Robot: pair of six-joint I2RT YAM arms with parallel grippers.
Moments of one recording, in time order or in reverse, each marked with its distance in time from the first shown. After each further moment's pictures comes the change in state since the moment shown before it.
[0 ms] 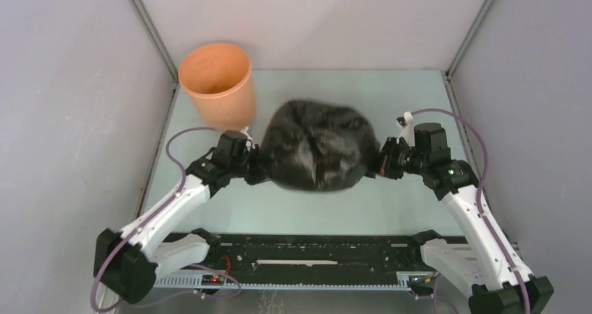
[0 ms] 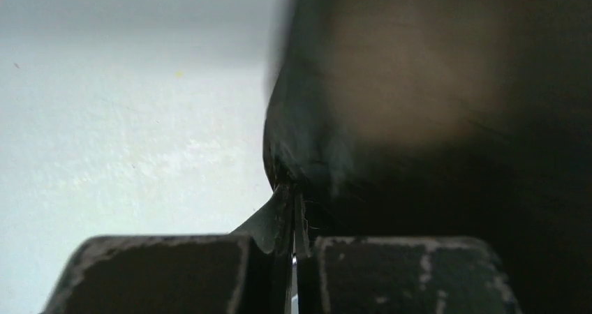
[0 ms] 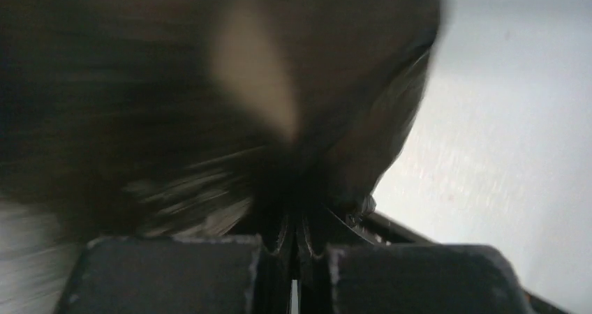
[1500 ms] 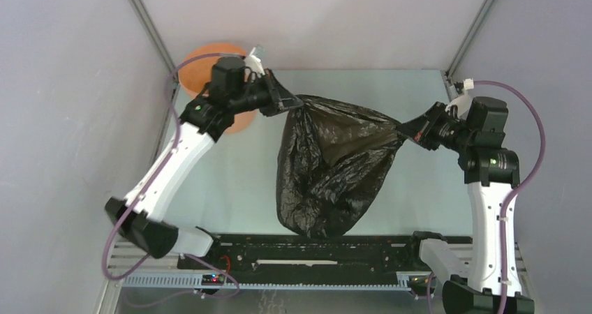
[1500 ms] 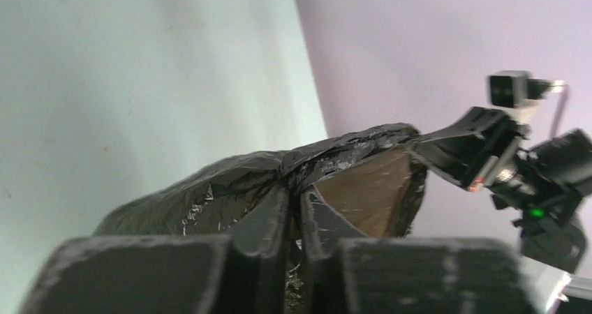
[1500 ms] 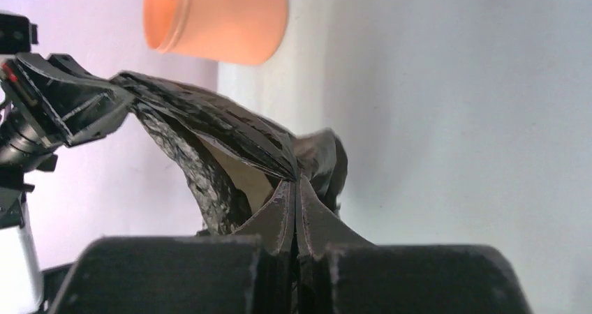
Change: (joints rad) left arm -0.013 0.232 0.747 -0.043 0.142 0.003; right arm -0.327 0.015 0.360 -0.174 -0.131 -0.006
